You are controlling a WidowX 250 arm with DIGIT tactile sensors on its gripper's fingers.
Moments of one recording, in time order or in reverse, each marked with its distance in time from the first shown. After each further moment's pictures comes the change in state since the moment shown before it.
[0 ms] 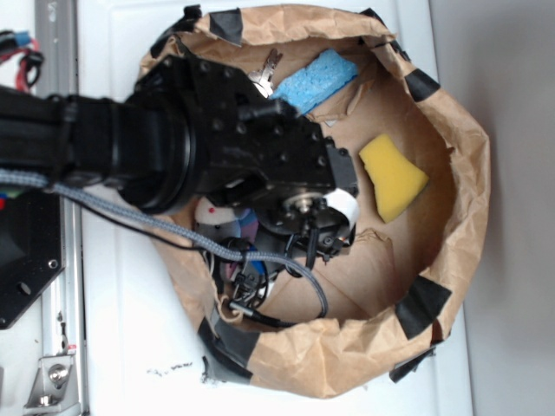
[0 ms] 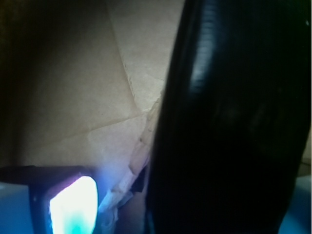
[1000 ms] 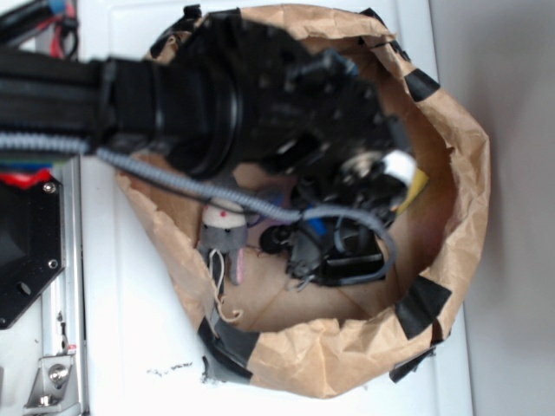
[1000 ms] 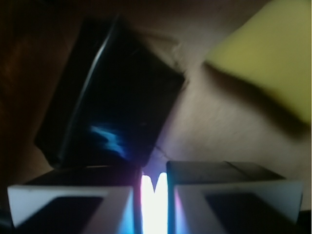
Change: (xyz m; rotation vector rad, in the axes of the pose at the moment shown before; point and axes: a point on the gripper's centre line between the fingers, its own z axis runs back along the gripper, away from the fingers) arm 0.024 0.020 0.028 -0.029 -0.041 0.143
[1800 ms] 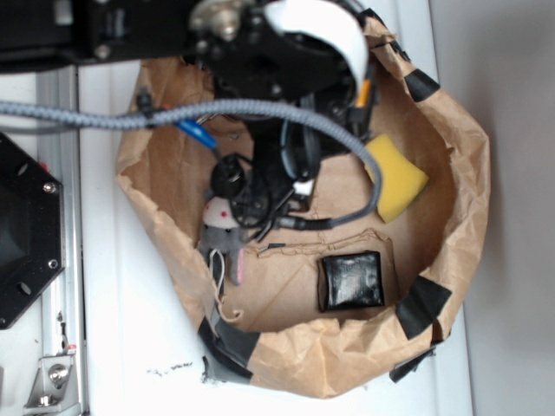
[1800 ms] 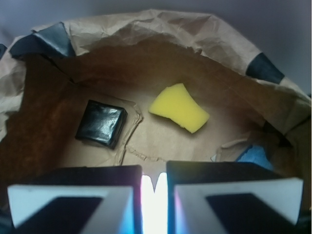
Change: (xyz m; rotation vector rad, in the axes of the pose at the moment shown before) arm -0.027 0.007 0.090 0.118 -0.199 0.058
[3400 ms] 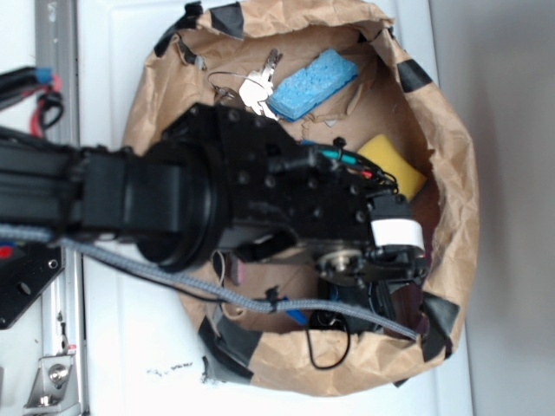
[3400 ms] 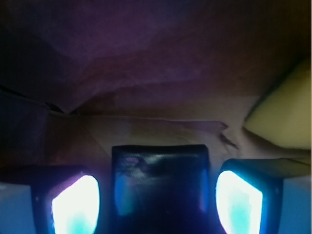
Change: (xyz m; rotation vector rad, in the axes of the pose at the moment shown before) arm 0.042 -0.056 -0.107 -0.081 -0.040 0.287
